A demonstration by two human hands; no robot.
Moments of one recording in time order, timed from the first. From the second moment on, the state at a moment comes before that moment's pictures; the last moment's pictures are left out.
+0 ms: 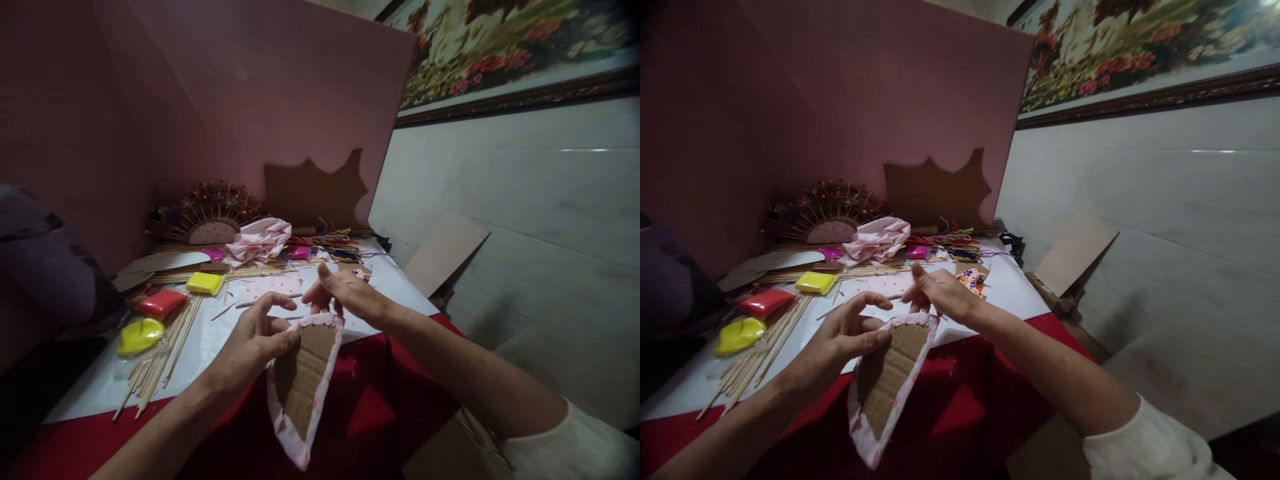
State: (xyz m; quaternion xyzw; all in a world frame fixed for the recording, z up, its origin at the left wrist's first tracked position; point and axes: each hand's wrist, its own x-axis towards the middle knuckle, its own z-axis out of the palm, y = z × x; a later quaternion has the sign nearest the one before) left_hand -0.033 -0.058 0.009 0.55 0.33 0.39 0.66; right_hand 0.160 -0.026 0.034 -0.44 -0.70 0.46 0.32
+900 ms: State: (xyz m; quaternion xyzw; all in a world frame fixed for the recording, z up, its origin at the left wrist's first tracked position) left_hand -0.037 -0.050 0.008 0.52 0.35 0.50 0.60; right_hand 0.156 -0.026 0.026 -0.38 -0.77 0.23 0.45
